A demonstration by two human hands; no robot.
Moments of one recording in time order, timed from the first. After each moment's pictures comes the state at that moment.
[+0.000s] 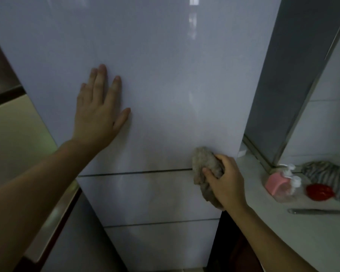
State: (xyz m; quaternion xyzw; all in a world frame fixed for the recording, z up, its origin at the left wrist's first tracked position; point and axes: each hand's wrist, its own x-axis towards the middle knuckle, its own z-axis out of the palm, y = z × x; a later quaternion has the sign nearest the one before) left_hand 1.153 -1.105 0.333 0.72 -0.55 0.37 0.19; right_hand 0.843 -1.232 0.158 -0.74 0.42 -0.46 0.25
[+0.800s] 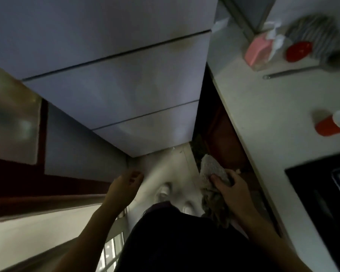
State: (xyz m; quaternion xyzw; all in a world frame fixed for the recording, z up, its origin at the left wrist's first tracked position) left_hand 0.999 -0.885 0.012 0.82 -0.41 -0.38 0.13; right_hand 0.685 -0.956 0.012 -0.46 0.65 -0.25 0.55
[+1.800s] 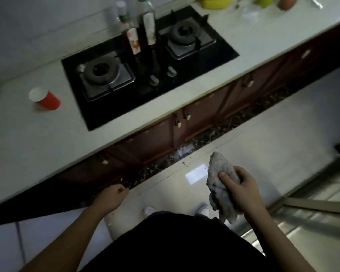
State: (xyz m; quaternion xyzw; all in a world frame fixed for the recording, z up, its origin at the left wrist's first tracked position) left_hand 0.795 -1.001 -0.048 0.23 -0.84 -0.30 -0.38; right_hand 0.786 -0.592 0.022 0.23 0.79 -0.56 0.09
